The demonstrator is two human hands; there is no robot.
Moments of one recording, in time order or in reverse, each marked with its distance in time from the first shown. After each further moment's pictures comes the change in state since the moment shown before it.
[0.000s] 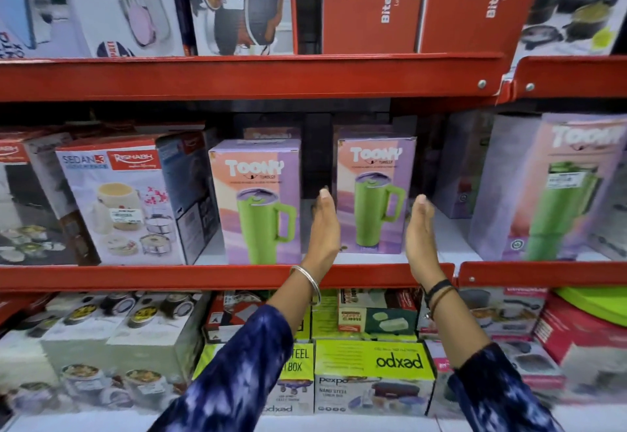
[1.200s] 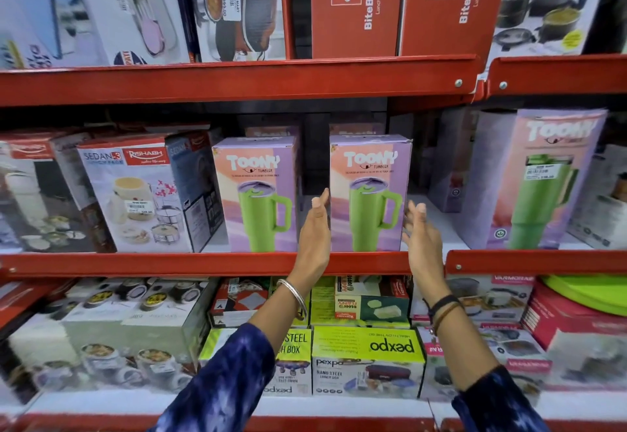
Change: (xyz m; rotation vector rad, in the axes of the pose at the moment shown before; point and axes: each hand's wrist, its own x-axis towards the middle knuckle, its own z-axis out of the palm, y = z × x) left_hand -0.050 0.005 -0.012 0.080 -0.031 0.030; right_hand -0.043 -0.005 -0.031 0.017 -0.029 0.029
